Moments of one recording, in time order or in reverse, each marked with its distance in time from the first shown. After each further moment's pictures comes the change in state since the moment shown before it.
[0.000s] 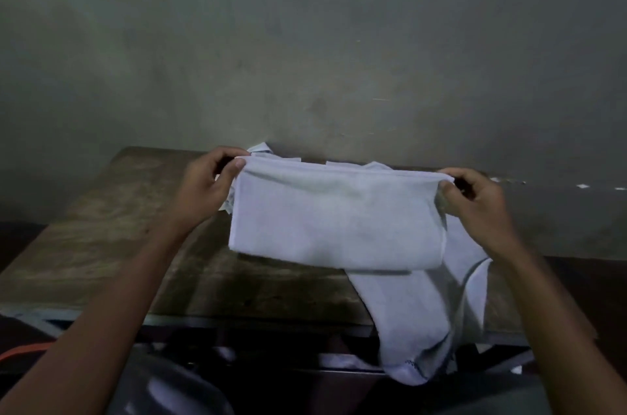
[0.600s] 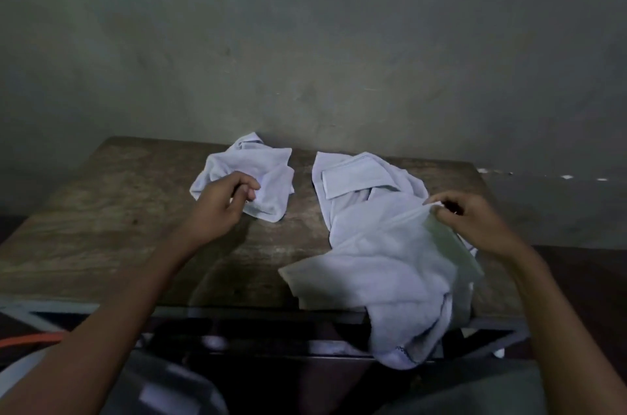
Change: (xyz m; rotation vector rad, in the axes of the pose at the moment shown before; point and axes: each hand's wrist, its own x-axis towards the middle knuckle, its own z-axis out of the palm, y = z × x) left_hand -0.038 -0.012 0.037 0.116 -0.186 -0.040; right_hand -0.016 0.029 -0.026 -0.351 -0.316 0.114
